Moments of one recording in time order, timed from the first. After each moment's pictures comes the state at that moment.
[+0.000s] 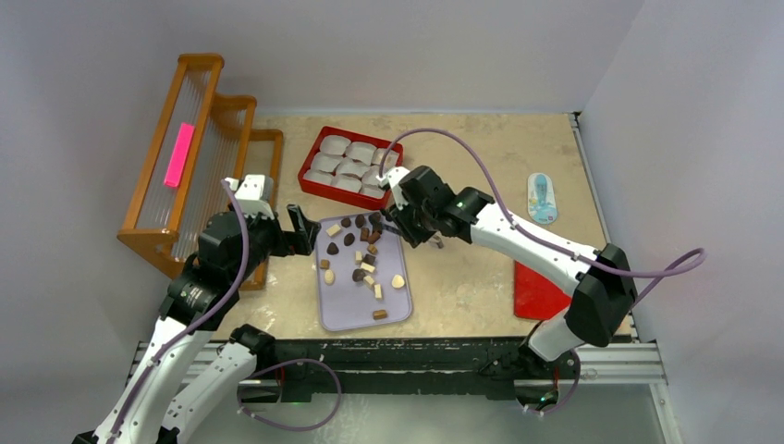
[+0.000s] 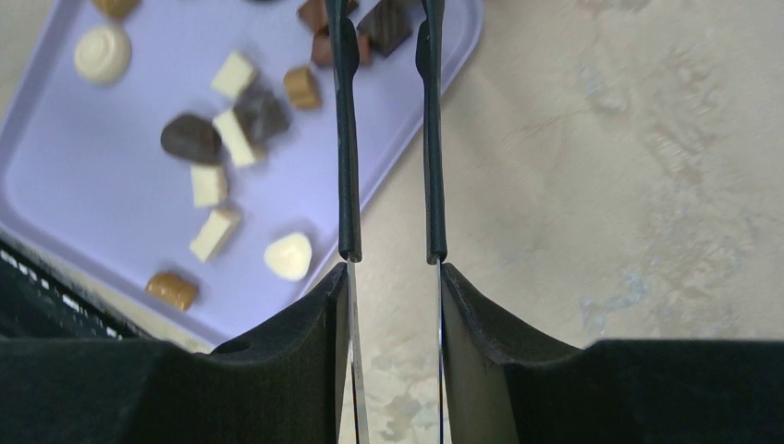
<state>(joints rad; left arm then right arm) -0.42 0.61 0.87 -0.62 -0.07 -0.34 0.81 1.54 1.32 -0.67 0.05 0.03</state>
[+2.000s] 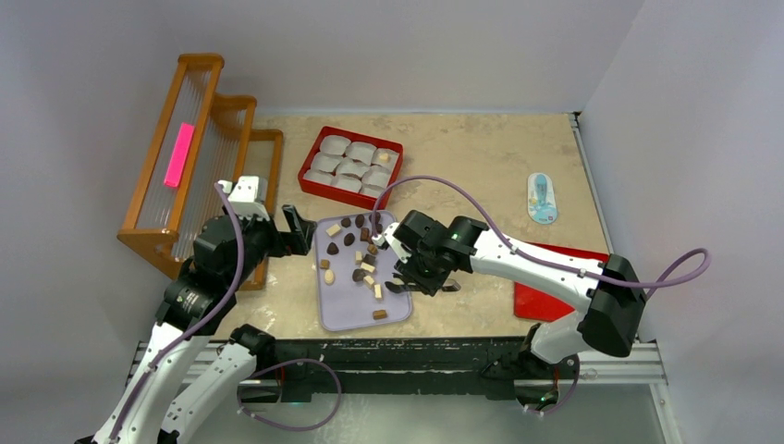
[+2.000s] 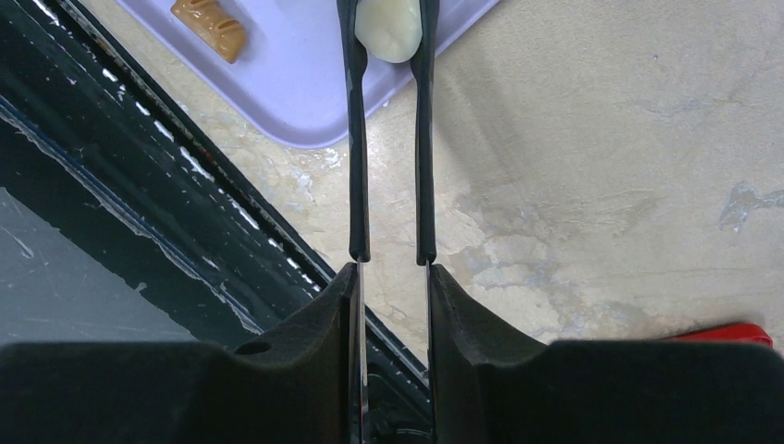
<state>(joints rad) -0.42 0.58 0.87 -0.62 -0.10 -0.34 1.01 1.45 1.17 -0.96 -0.01 0.02</state>
